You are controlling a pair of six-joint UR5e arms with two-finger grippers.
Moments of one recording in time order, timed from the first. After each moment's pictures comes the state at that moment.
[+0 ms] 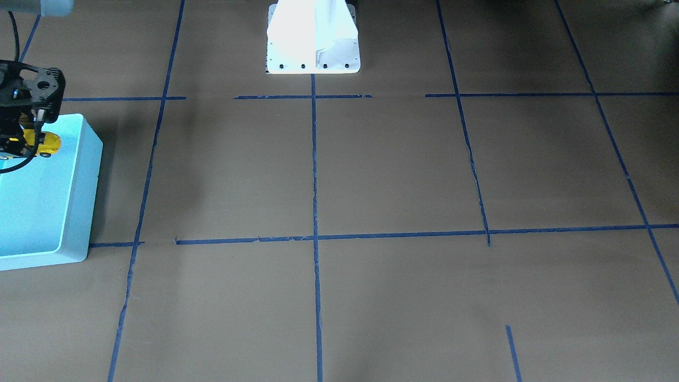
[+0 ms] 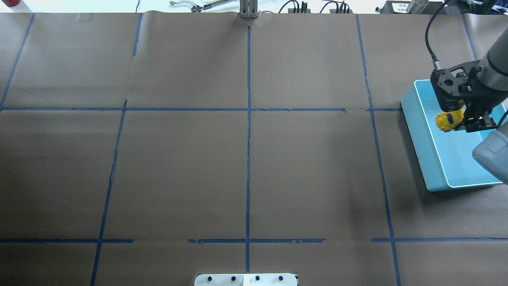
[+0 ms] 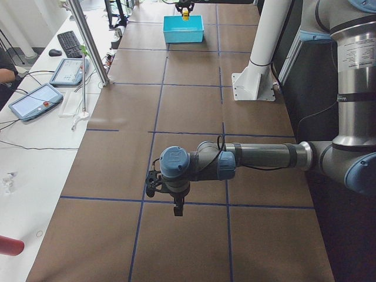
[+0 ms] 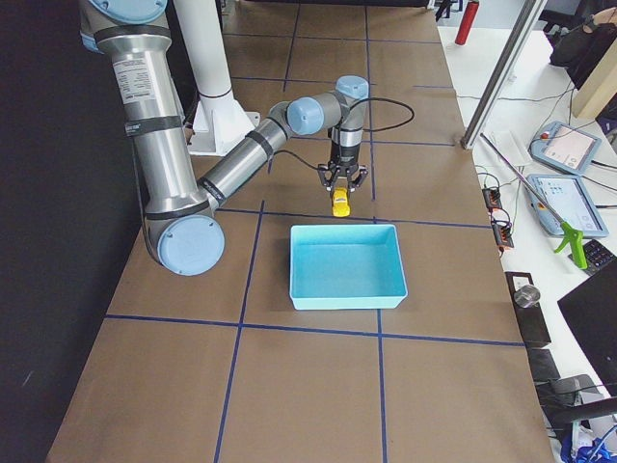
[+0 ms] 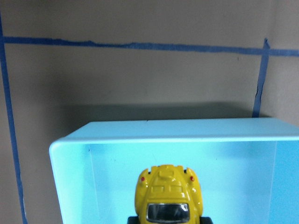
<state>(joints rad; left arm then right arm) -1.64 -1.42 -1.72 -1.52 -2.40 0.08 1.07 -1.43 2.07 -2.00 2.05 -1.08</state>
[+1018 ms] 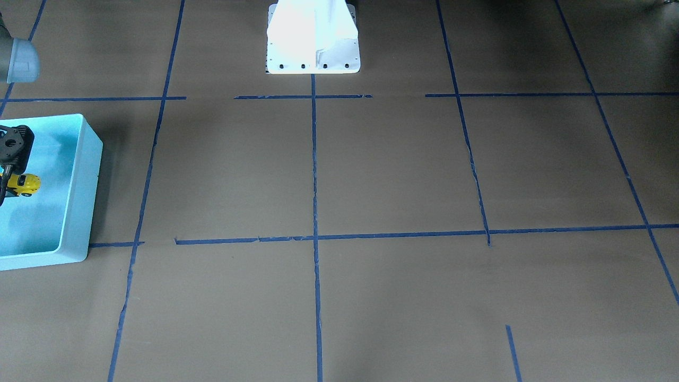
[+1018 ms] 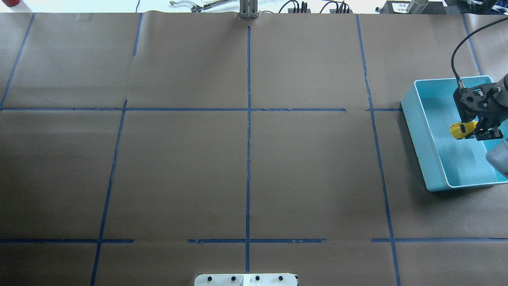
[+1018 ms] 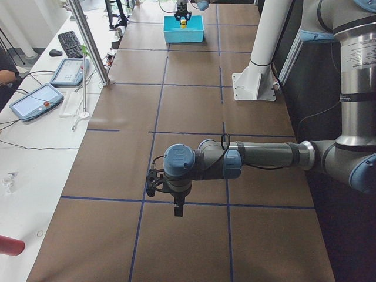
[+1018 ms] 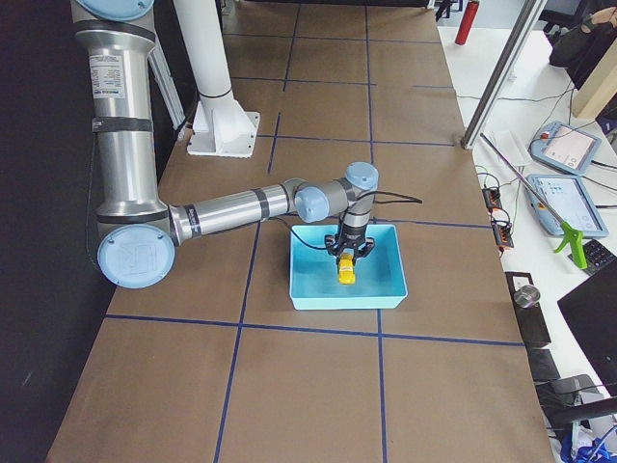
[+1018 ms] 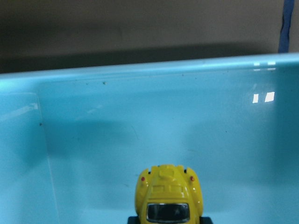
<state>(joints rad) -1.67 -1.41 -1.75 -1.52 -2.39 0.07 1.07 -1.53 1.71 -1.45 2.11 -1.00</state>
